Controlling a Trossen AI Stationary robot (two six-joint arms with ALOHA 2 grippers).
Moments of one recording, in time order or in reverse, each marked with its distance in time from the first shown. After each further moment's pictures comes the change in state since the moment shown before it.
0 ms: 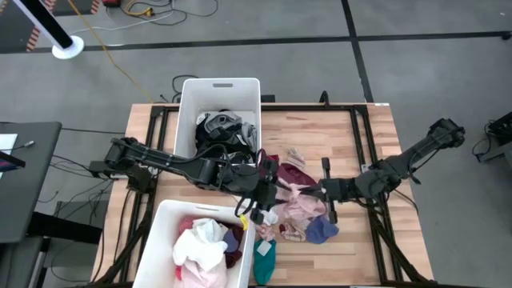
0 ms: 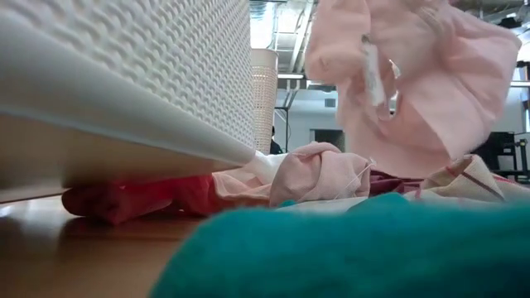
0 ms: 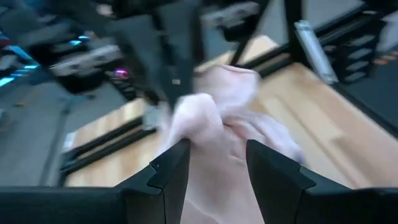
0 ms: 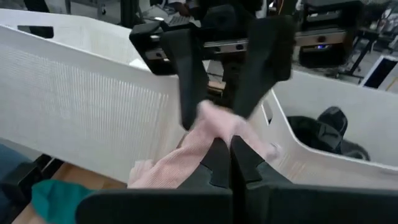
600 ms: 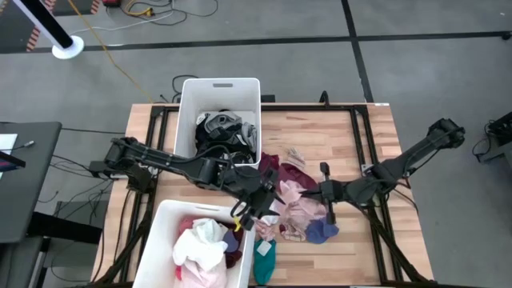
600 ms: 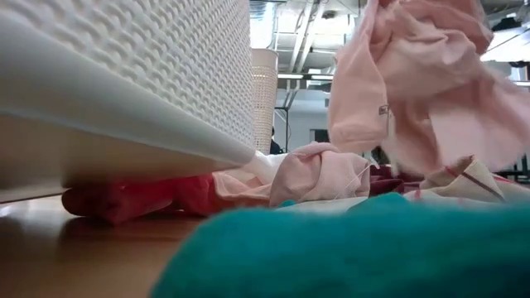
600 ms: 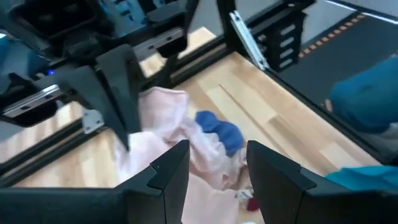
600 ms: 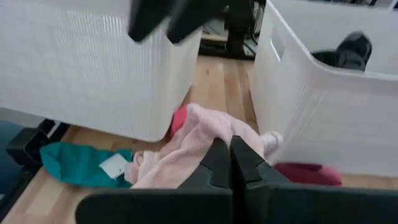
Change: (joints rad) left arm 0.001 0.000 0.000 -0.116 0.230 0.014; right arm 0.003 -0.001 -0.090 -0.086 -0.003 0.201
